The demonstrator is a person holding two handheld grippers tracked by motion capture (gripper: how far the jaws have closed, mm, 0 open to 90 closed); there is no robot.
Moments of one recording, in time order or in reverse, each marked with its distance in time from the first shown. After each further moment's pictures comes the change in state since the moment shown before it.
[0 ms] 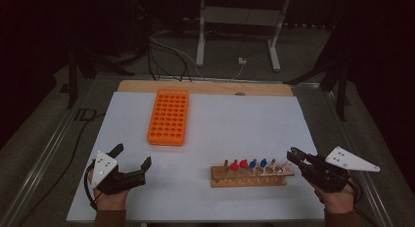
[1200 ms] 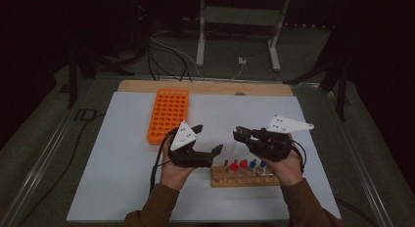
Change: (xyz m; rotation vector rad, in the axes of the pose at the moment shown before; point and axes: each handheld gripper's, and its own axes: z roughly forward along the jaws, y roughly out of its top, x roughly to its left) left arm -0.114 0.059 0.117 0.104 -0.434 0.097; right arm 0.057 0.065 0.111 0.033 0.268 -0.035
